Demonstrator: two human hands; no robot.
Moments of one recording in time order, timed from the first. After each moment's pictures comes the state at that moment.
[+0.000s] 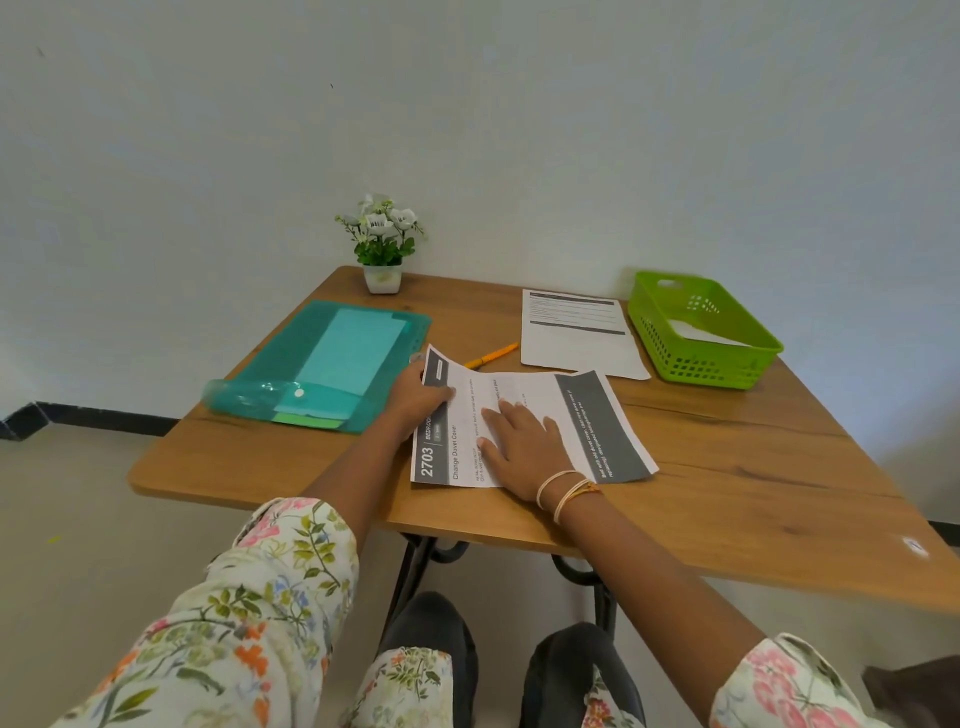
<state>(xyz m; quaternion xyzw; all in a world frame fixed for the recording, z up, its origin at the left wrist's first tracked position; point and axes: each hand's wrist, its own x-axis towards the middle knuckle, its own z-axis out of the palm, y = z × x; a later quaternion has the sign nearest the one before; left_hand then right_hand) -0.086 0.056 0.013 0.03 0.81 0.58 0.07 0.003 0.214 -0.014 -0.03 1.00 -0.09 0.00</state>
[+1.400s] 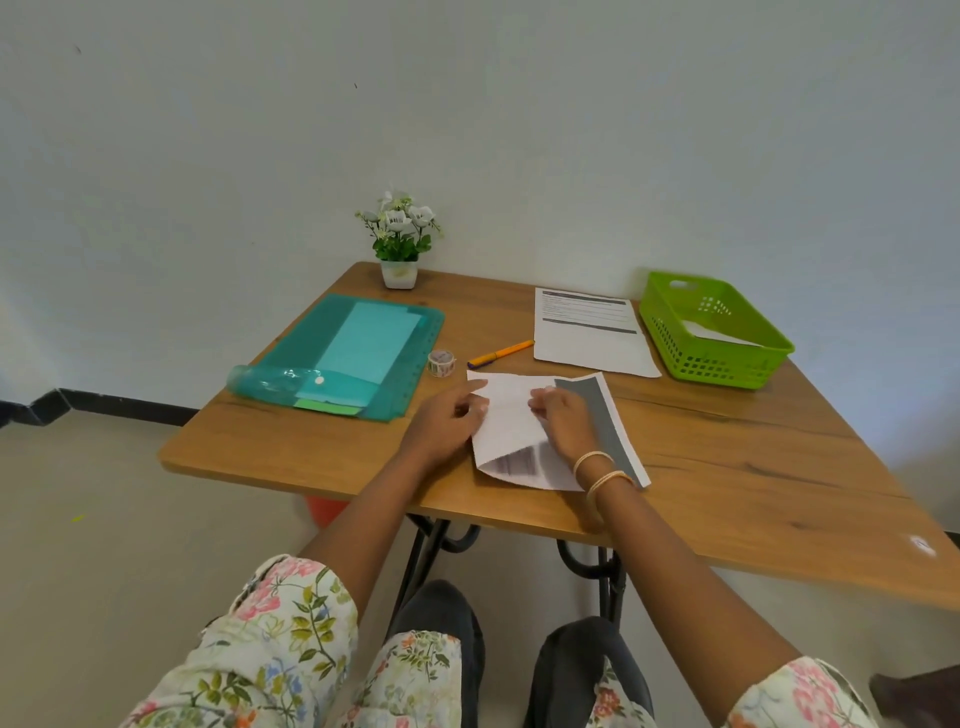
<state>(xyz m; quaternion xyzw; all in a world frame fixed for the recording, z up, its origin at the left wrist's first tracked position) -0.034 0.052 -0.008 0.17 0.86 0.48 0.01 0.000 0.229 0.001 0.15 0.80 -0.57 -0.10</state>
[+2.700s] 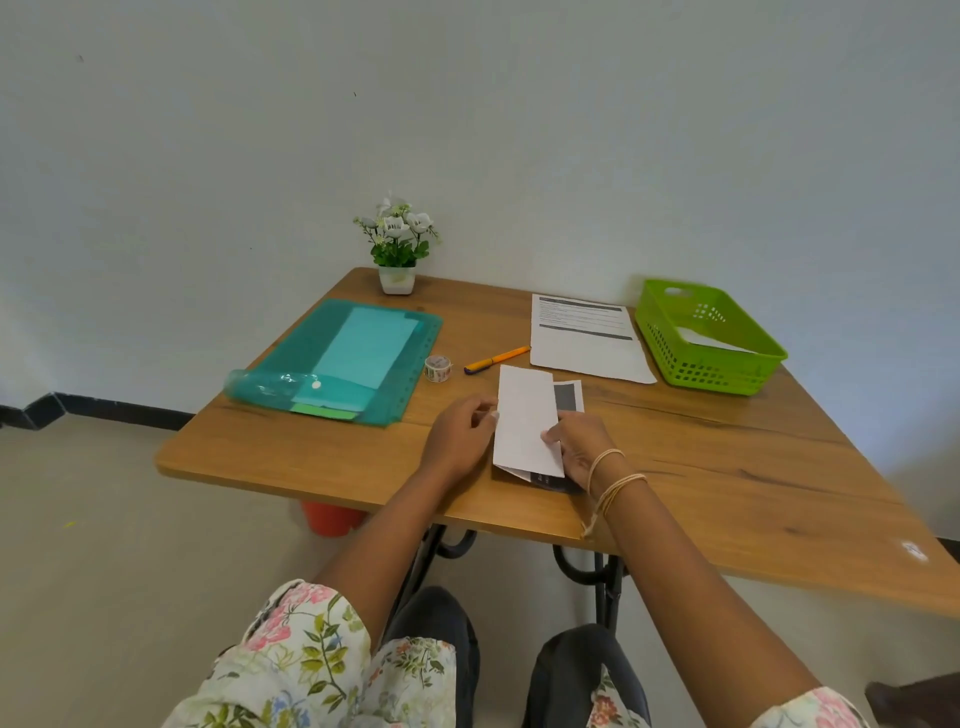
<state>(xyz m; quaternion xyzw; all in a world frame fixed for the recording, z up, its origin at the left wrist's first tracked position) -0.016 0.082 -0.007 0.13 0.86 0.49 -0.02 0.017 0.234 0.023 0.31 0.67 -0.67 0.00</state>
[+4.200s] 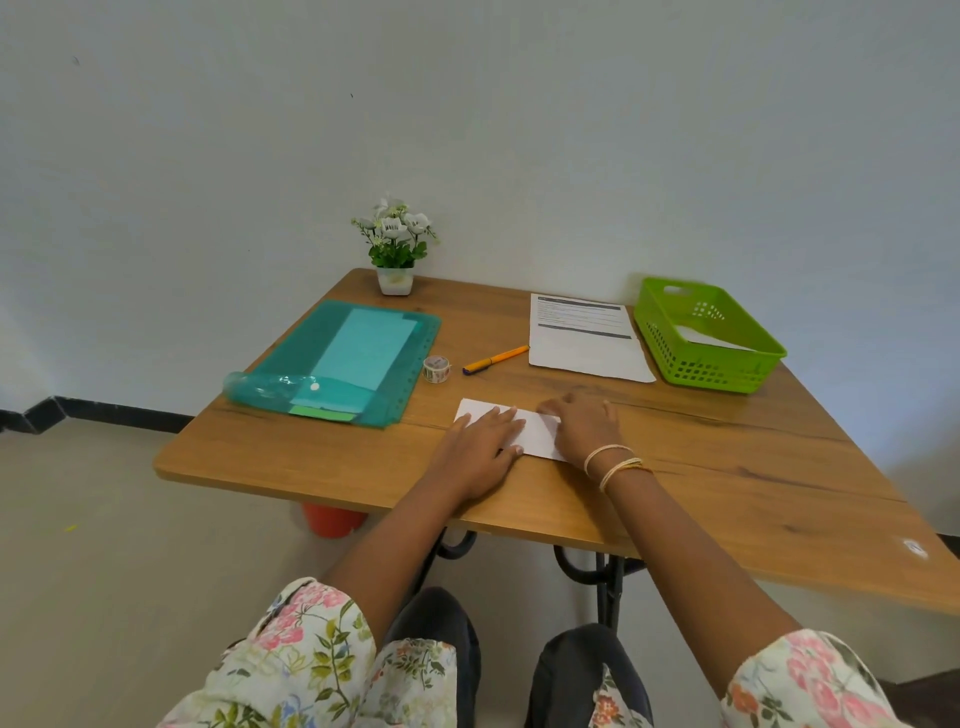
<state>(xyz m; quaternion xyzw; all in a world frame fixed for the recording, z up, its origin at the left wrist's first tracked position) -0.008 0.089 -0.013 0.30 0.94 0.18 -0.01 0.007 0.257 0.018 0.07 1.00 -0.04 -0.03</state>
